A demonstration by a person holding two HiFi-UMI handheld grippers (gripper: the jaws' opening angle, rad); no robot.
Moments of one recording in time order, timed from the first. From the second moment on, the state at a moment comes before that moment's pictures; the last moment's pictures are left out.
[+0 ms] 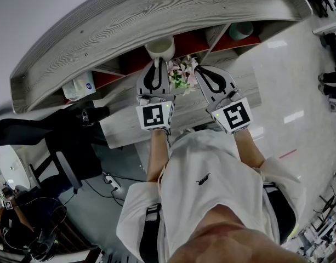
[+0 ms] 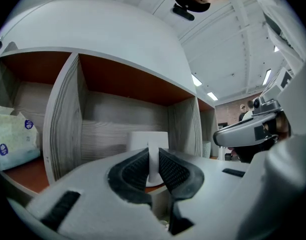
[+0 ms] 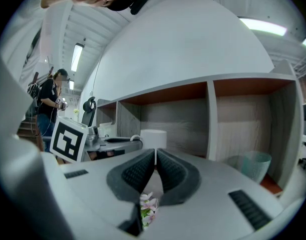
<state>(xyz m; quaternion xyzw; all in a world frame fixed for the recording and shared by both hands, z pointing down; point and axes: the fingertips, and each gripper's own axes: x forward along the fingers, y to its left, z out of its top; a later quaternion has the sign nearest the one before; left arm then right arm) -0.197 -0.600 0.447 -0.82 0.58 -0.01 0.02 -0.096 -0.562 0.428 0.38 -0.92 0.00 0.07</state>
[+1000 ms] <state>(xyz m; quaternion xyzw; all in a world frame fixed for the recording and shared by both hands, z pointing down) -0.191 -0.611 0.460 -0.81 0.58 -0.05 0.00 -0.096 -0.555 0.429 0.38 -0.92 0.00 0.06</state>
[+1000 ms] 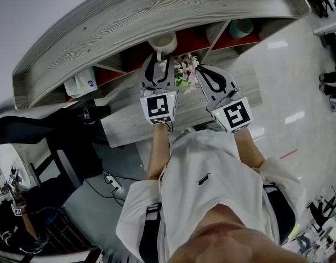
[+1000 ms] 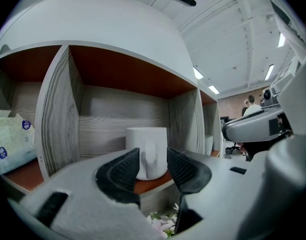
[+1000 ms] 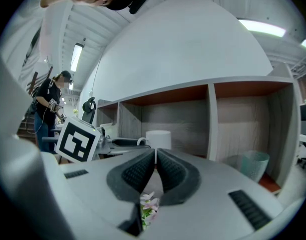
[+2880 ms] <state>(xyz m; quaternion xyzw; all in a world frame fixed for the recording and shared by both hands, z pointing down) -0.195 -0.468 0.418 -0.84 0.53 -0.02 0.02 -0.107 -0.476 0.407 0.38 -0.93 -0.02 0.05</state>
